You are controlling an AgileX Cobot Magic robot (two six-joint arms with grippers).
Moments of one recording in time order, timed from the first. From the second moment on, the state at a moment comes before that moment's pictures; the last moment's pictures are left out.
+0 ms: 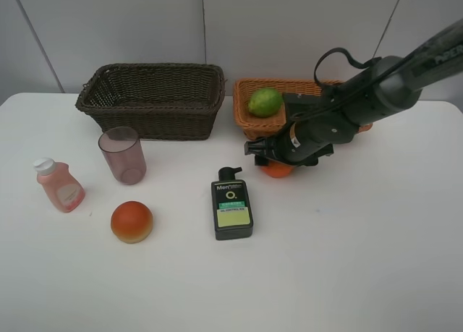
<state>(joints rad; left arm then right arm) -0.05 -0.01 -0.51 -0.02 1.06 -0.01 0.50 2.06 -1.07 -0.72 0.17 1.08</state>
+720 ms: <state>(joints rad) -0.05 -0.01 -0.51 -0.02 1.06 -0.01 0.50 1.92 -1.07 -0.48 0.38 0.75</state>
